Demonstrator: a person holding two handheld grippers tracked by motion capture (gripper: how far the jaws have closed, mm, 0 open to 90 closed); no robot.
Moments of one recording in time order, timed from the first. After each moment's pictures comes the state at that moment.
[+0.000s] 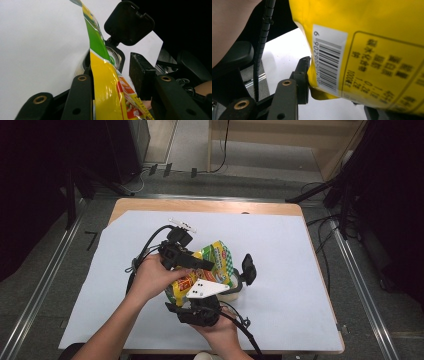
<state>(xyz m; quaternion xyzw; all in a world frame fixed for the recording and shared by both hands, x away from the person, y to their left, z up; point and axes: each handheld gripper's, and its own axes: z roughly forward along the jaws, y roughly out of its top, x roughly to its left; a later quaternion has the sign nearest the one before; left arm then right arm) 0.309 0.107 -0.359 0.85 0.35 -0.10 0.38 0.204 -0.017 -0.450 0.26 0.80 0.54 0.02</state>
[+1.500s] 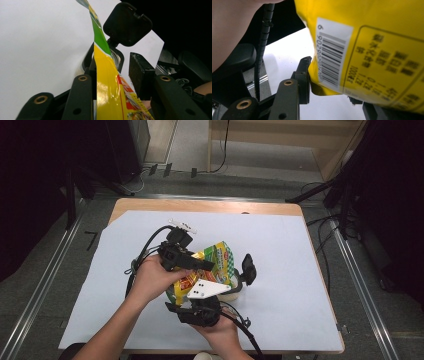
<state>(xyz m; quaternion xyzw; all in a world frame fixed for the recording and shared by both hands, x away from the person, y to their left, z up) 0.303 0.106 -0.354 0.85 0.35 -0.08 0.39 0.203 -0.019 -0.449 0.26 0.80 0.55 0.02</state>
